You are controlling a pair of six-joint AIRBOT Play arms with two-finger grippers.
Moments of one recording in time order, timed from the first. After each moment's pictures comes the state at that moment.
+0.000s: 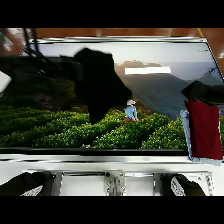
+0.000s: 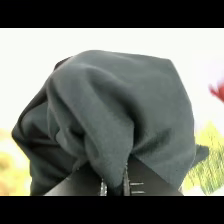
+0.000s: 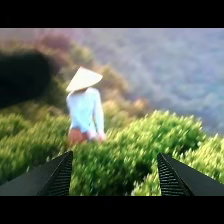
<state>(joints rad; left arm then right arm) -0.56 -1.14 1.53 1.33 -0.98 -1.66 -0.27 -0.90 1.24 -1.14 1.35 1.41</state>
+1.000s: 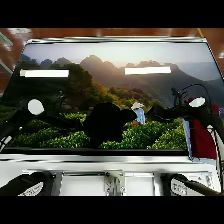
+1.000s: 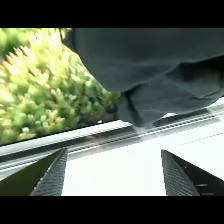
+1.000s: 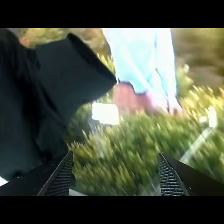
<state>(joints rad) -0.28 -1.12 0.85 1.12 -1.21 -1.67 -0.15 -1.33 0.85 -0.81 1.09 1.26</state>
